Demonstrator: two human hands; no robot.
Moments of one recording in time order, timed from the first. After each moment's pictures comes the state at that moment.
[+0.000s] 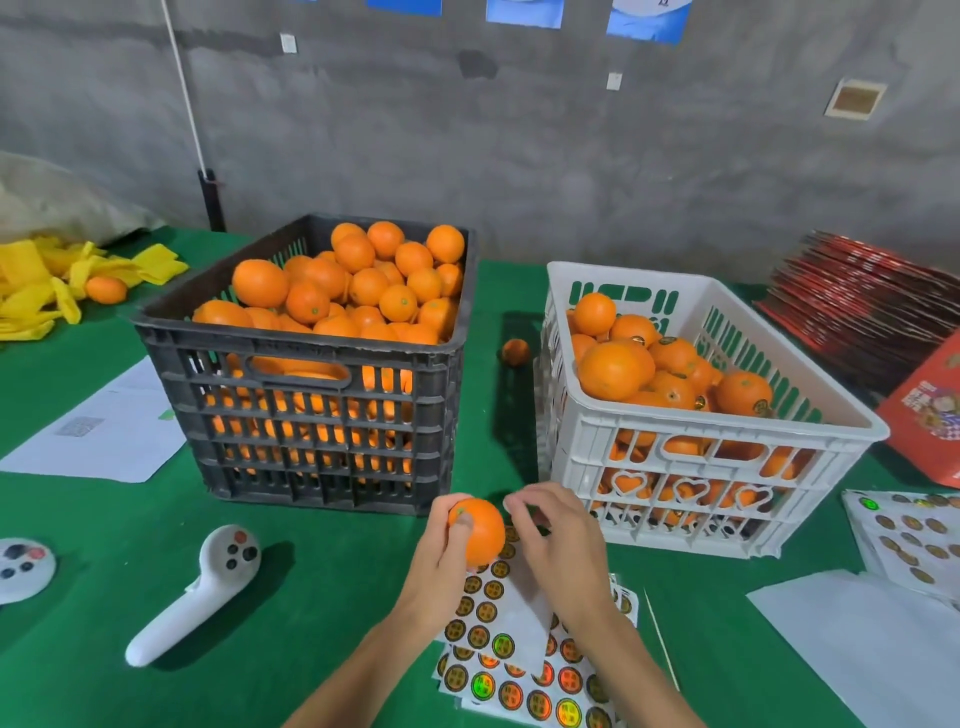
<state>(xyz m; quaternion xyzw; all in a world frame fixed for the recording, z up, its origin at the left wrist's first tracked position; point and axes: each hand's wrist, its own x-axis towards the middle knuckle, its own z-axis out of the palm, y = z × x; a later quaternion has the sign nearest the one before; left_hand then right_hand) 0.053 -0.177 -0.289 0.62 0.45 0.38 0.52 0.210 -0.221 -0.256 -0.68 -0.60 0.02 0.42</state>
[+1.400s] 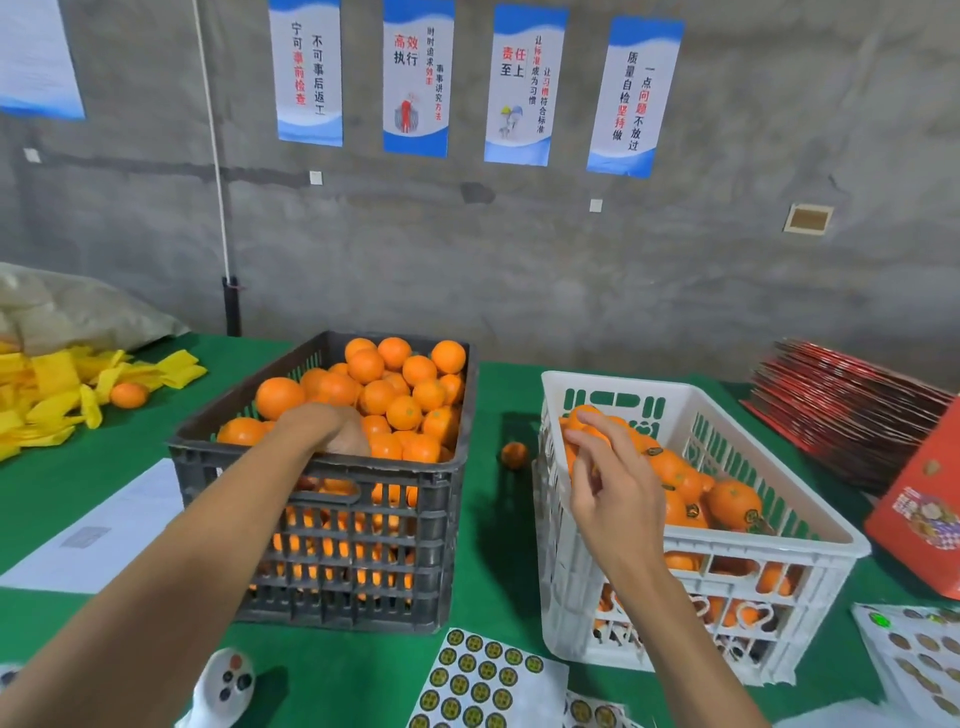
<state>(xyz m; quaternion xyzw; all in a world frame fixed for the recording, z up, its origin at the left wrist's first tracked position) -0.032 0.042 -0.044 0.76 0.62 -0.04 0.20 0.252 -0.174 -0.095 -0.57 -0.60 -0.25 0.49</state>
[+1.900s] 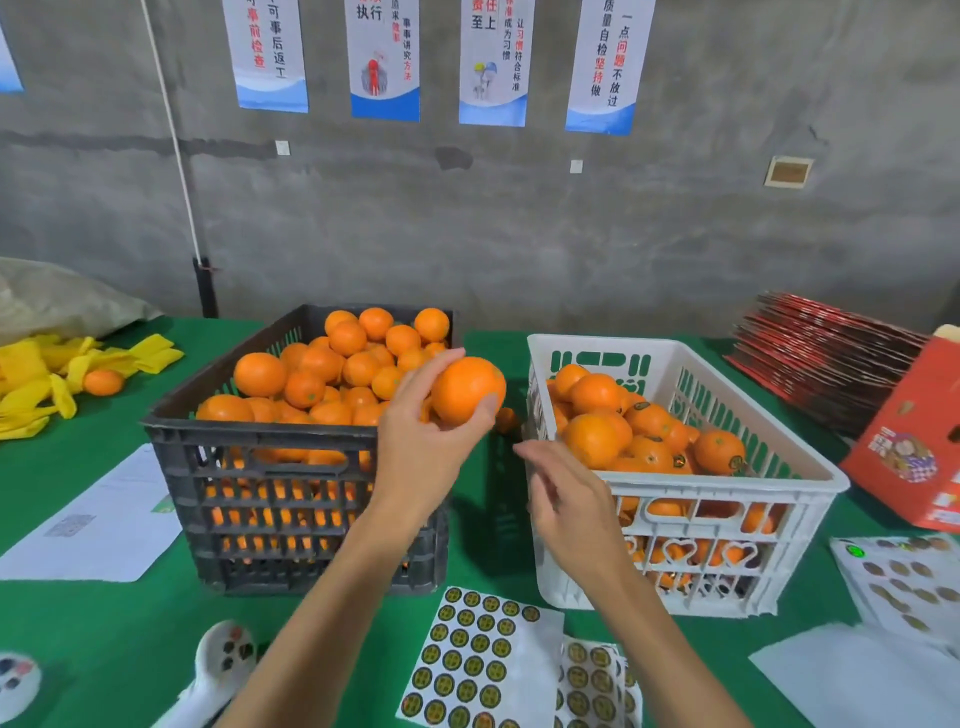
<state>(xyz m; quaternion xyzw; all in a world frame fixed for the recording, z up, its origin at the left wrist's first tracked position) 0.058 -0.114 -0.084 0.66 0.27 0.63 0.32 0.223 -0.199 -0.133 -0.54 -0.68 -0.13 0.48</state>
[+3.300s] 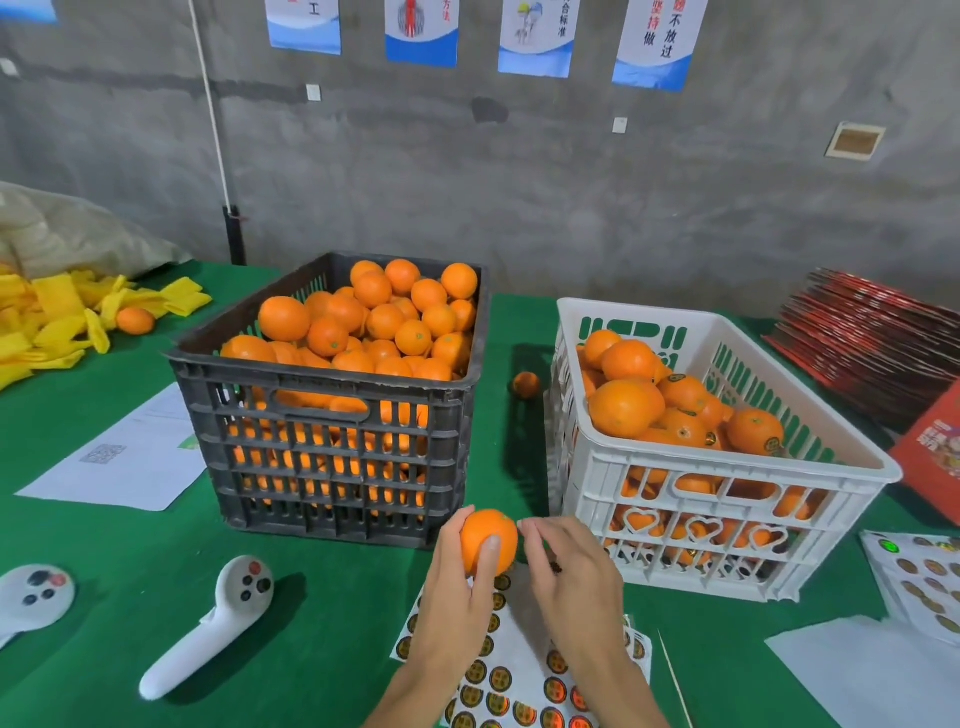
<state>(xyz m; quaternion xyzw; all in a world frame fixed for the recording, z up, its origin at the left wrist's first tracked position) 0.061 -0.182 -0.286 0.65 0.47 0.44 0.39 0.202 -0.222 -0.253 -0.66 -0.60 -0.12 0.44</state>
